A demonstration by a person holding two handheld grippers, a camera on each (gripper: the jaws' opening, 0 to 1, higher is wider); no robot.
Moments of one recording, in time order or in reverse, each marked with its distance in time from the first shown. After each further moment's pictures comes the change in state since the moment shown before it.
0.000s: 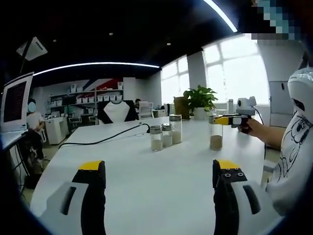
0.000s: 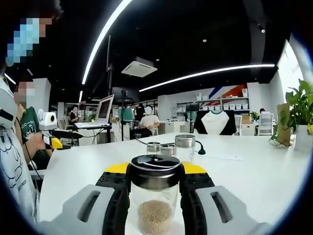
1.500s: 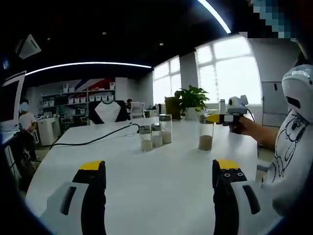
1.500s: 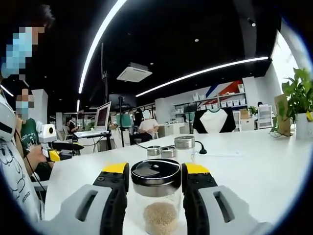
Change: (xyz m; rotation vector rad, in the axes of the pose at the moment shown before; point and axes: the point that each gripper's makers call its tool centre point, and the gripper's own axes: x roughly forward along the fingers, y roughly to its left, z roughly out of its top) left arm 0.006 -0.017 -0.002 -0.002 -0.001 -0.079; right arm 0.002 -0.002 0.005 0.073 -0.022 -0.018
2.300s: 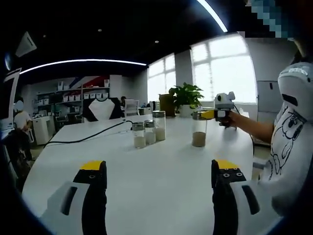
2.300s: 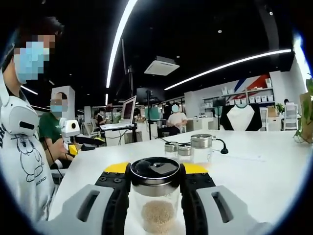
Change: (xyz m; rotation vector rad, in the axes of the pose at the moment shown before) left arm 0.005 -0.010 -0.008 -0.003 0.021 -0.056; right arm 0.005 0.000 -0.001 -0.015 0.052 0.318
